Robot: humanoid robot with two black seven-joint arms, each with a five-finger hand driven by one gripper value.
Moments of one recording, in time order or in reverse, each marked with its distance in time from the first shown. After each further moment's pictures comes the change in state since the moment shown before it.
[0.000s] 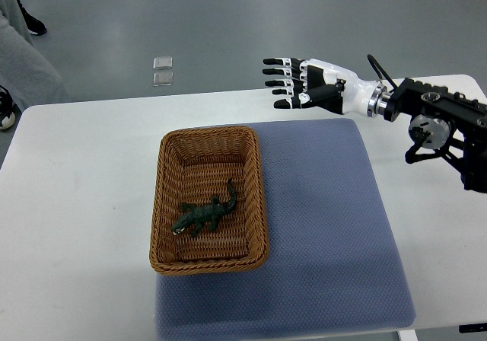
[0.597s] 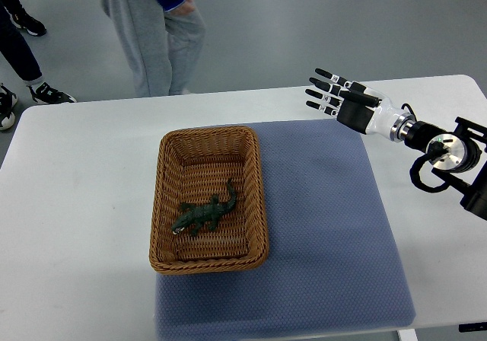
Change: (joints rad) left arm 0.000 0.000 0.000 0.000 0.000 0.000 0.000; right arm -0.100 -0.028 0.058 -0.005 0.513 -0.091 -0.159
